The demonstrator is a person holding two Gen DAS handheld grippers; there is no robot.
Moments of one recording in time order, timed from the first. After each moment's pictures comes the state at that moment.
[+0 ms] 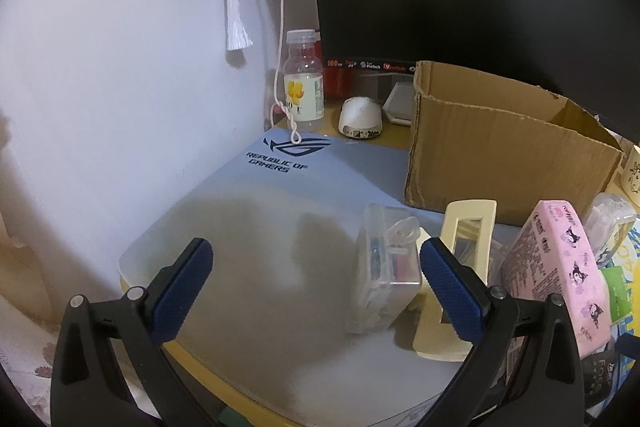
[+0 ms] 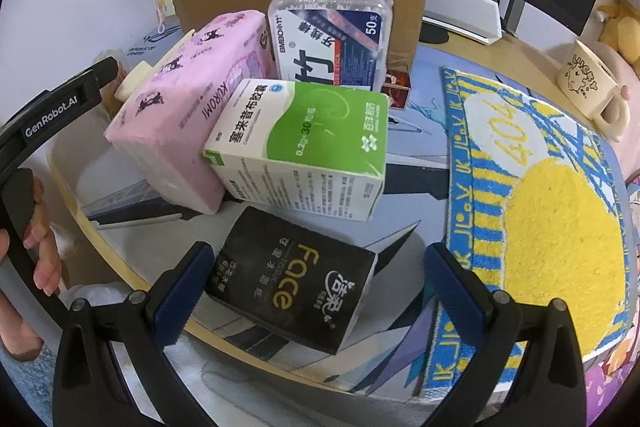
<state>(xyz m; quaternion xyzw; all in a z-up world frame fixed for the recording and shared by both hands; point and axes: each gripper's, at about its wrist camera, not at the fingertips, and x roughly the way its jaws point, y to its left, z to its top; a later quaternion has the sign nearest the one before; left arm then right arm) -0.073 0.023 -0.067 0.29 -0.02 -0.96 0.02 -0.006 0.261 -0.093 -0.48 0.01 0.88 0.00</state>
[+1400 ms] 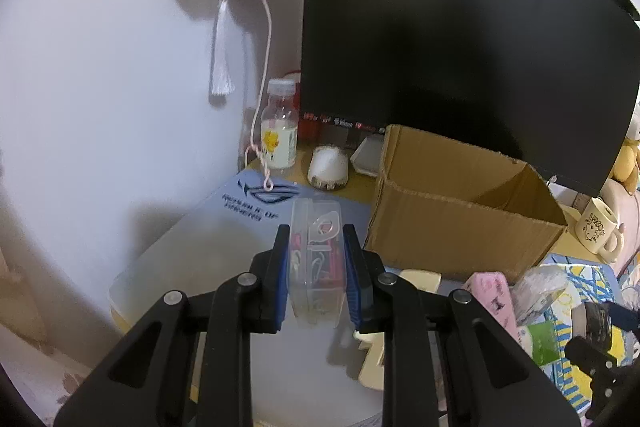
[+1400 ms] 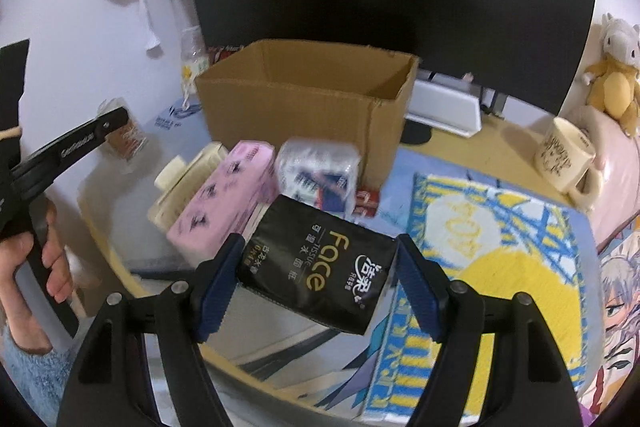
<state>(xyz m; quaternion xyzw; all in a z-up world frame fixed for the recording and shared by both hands) -0.071 0.014 -0.007 0.26 0.04 -0.97 -0.04 0.001 0.278 -0.017 -0.37 -0.01 0.93 -0.02</state>
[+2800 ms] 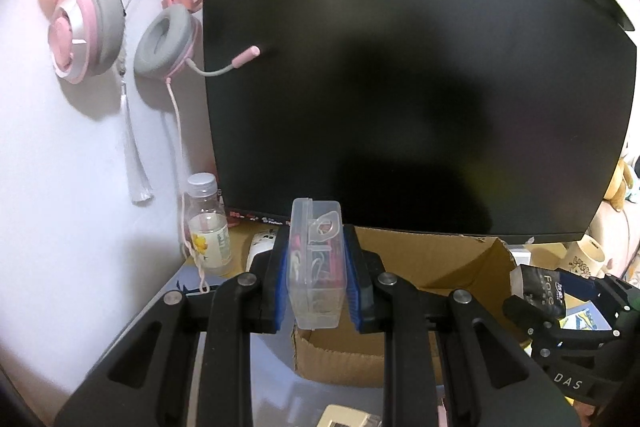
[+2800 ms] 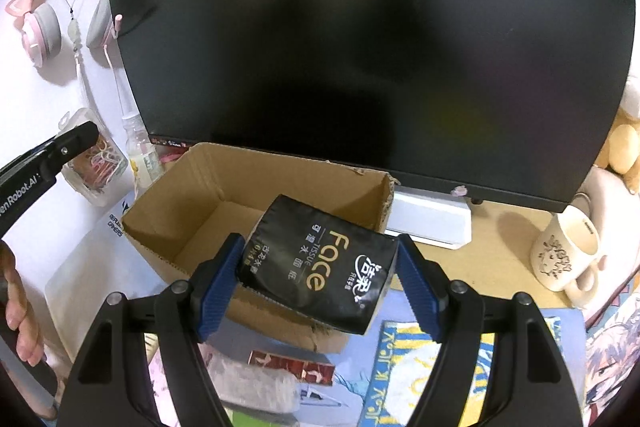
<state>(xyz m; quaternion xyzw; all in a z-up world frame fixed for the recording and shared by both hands) -0.151 0.084 0.055 0.20 0.01 -0.97 -0.10 -0.121 0.311 0.027 -0.30 0.01 0.95 0.01</state>
